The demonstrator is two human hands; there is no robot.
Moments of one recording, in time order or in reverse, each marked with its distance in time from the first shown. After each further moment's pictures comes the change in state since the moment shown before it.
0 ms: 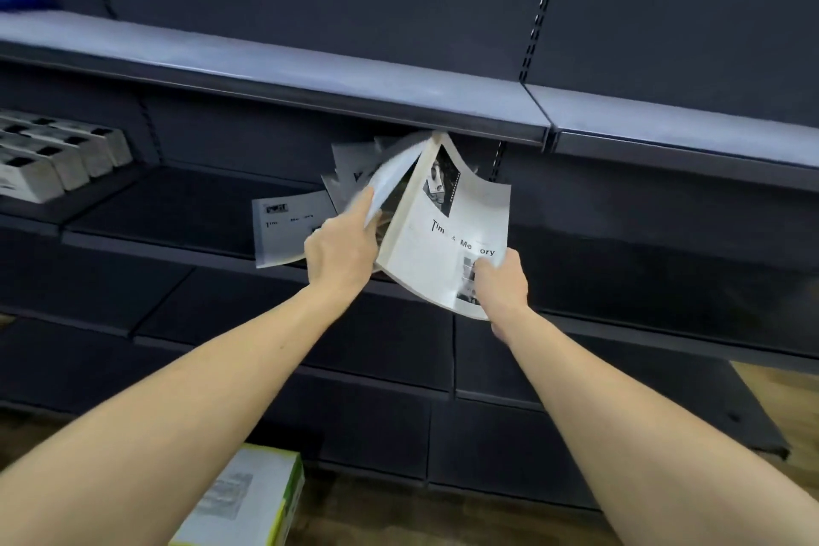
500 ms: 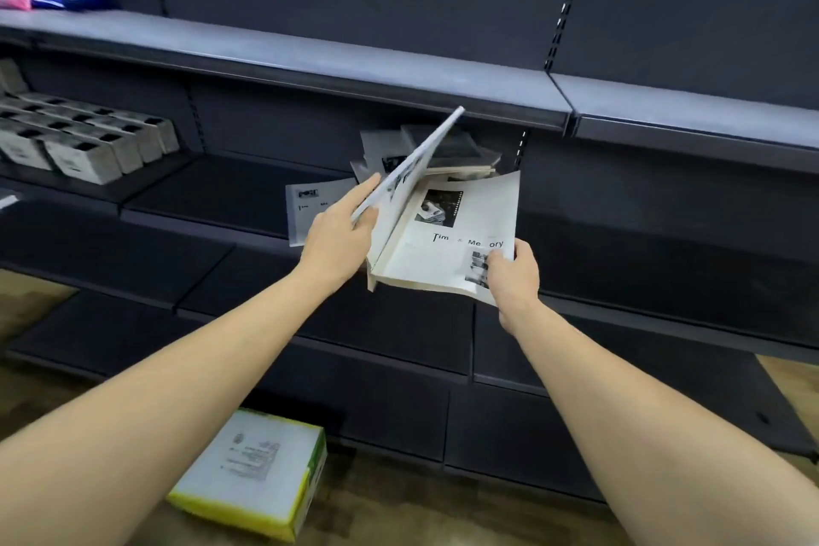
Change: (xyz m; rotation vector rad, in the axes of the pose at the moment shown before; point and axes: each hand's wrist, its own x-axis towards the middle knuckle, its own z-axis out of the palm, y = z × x) left_hand -0.042 -0.023 -0.057 -0.588 -0.194 -0.096; right_hand -0.031 0.013 0.002 0.192 -0.018 0.000
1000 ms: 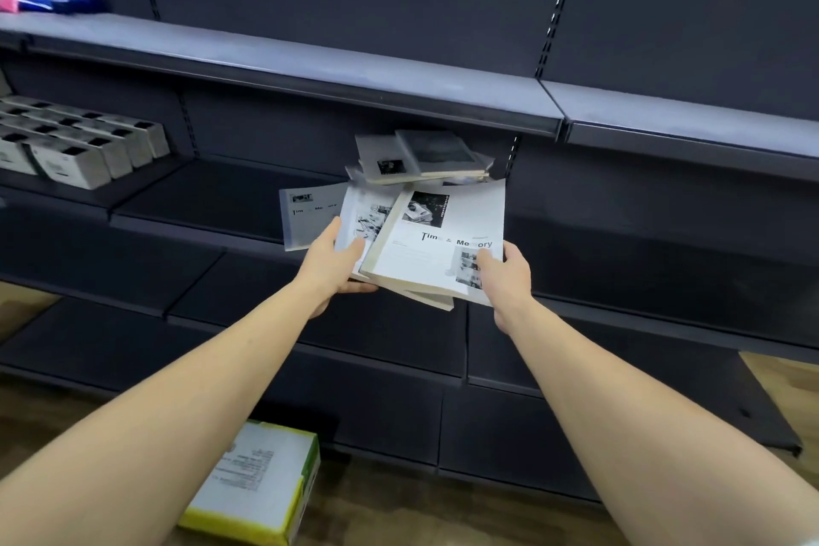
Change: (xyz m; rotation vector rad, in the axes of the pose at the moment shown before) left_hand -0.002 -0.032 0.002 -0.466 -0.143 -0.373; right_hand -0.008 -0.006 0.003 -0.006 -0.042 0.001
